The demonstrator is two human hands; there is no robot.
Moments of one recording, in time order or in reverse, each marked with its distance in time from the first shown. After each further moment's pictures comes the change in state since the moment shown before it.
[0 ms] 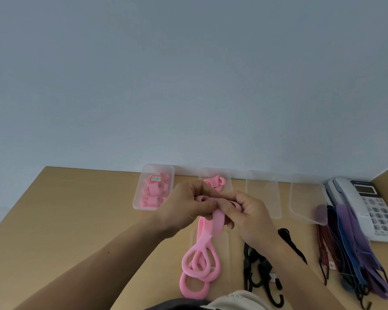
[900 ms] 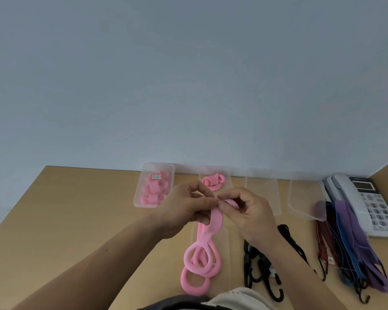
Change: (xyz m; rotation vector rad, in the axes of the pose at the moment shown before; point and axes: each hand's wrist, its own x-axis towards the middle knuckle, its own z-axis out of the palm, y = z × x) left_hand -0.004 -0.006 -0.004 -0.189 -0.018 -0.164; right_hand -0.008 0.003 0.000 -0.103 0.113 -0.113
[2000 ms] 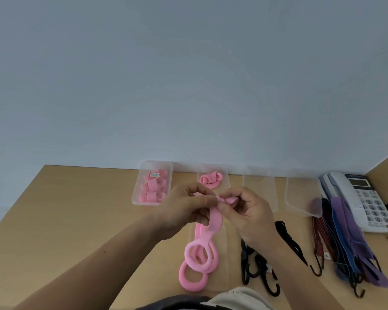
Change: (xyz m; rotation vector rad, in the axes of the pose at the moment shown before) left_hand -0.011 0.001 0.011 -0.014 0.013 -0.006; right_hand -0.011 0.003 -0.001 0.075 0.002 -0.076
